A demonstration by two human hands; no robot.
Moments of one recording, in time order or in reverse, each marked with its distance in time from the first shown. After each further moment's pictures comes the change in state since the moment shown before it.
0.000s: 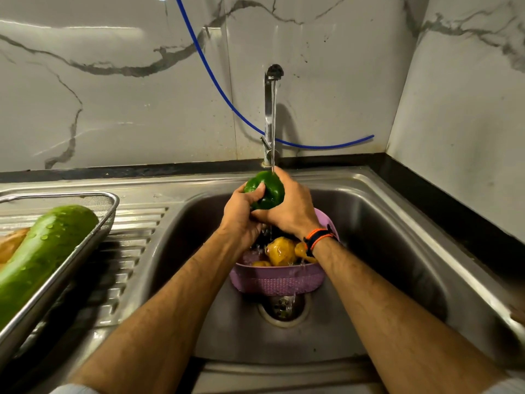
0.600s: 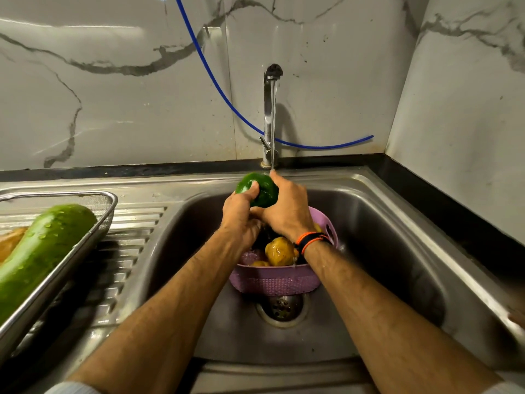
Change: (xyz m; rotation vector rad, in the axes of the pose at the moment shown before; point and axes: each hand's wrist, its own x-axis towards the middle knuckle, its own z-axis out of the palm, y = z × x) left_hand -0.002 -0.002 0.006 -0.035 0.155 0.000; right_hand -0.006 -0.009 0.004 -0.051 0.063 -0.022
